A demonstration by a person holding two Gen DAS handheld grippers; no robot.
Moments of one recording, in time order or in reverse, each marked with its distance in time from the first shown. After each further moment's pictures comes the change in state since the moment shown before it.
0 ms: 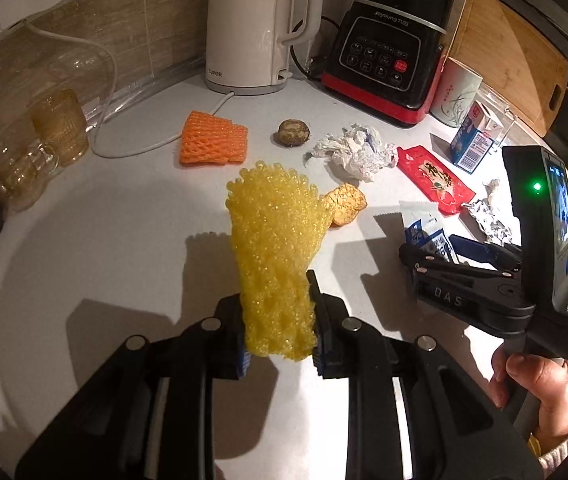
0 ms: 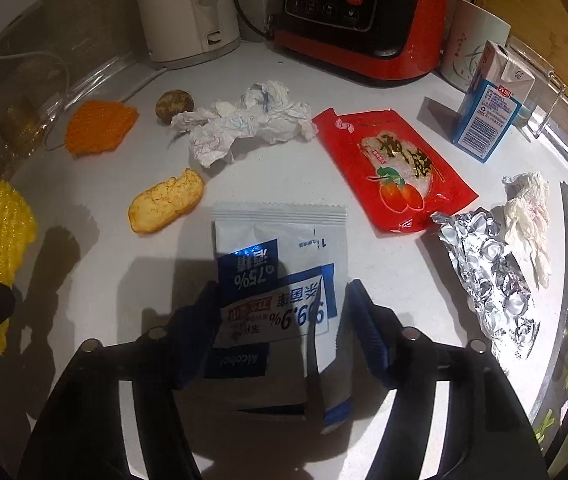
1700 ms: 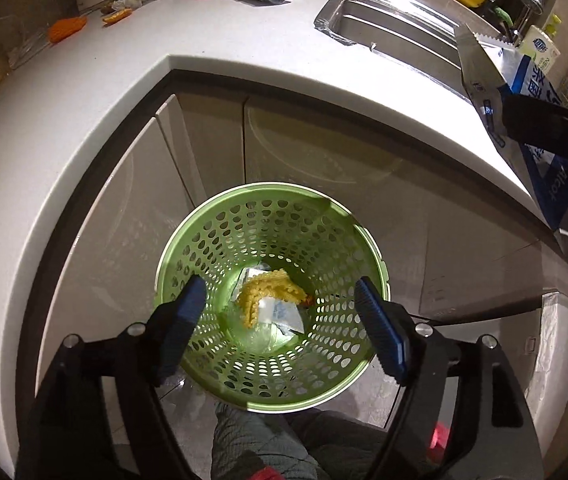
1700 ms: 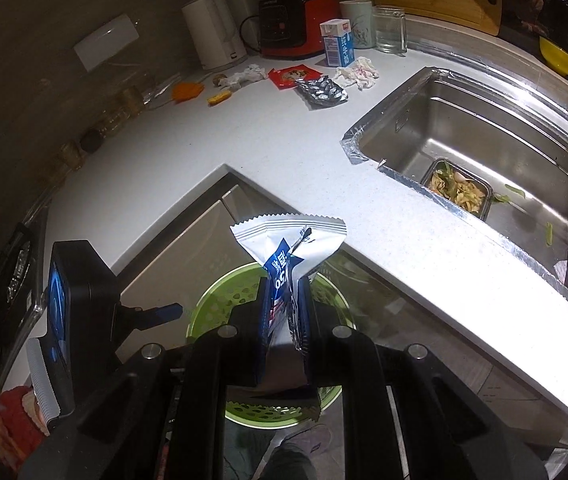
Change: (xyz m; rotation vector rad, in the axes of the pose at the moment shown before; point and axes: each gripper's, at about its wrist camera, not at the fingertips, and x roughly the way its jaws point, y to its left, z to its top) left arm -0.090 -0.206 -0.283 0.235 0.231 -0.121; right arm -0.253 -0.128 -0.305 0.072 -0.084 0.213
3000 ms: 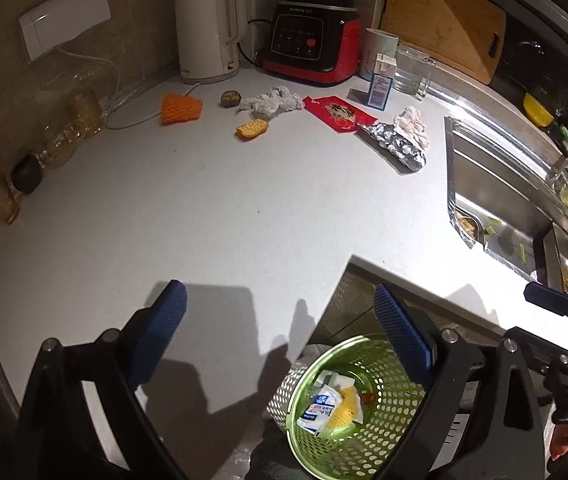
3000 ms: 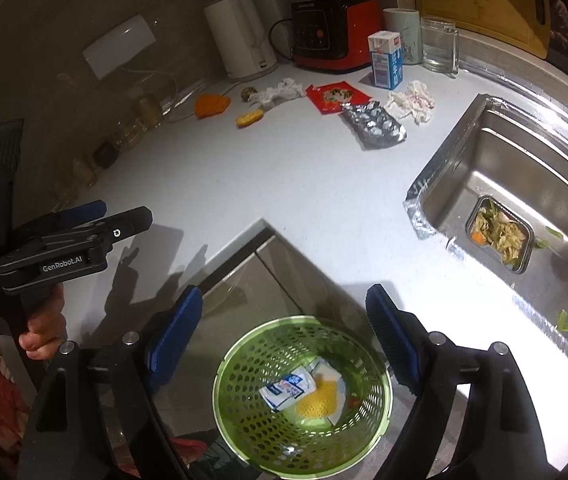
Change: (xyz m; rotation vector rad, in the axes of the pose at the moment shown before) left arm -0.080 0.139 0.120 -0.147 -0.233 0.165; right arm 0.046 0.032 0.086 -0.030 -0.011 0.070
